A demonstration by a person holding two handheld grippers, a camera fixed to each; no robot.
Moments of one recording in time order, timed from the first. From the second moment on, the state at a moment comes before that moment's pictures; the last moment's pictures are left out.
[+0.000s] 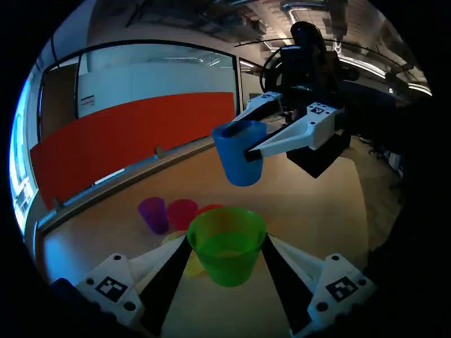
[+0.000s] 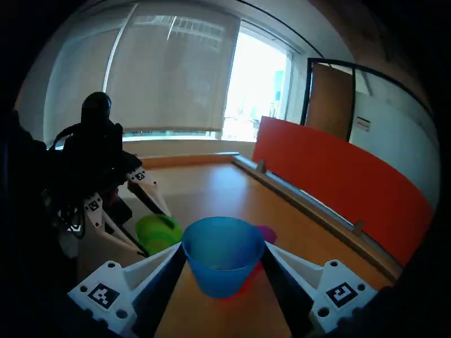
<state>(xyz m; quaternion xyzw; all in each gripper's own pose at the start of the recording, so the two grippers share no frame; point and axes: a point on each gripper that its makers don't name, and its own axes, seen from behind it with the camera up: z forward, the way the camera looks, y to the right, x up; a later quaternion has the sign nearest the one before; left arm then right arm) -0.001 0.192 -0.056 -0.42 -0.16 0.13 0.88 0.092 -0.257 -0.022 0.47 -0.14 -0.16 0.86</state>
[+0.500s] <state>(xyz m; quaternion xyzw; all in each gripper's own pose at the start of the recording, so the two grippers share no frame) -0.025 0.192 -0.059 -0.43 -0.18 0.14 0.88 0.054 -0.249 -0.031 0.48 -0.18 -0.17 0.84</state>
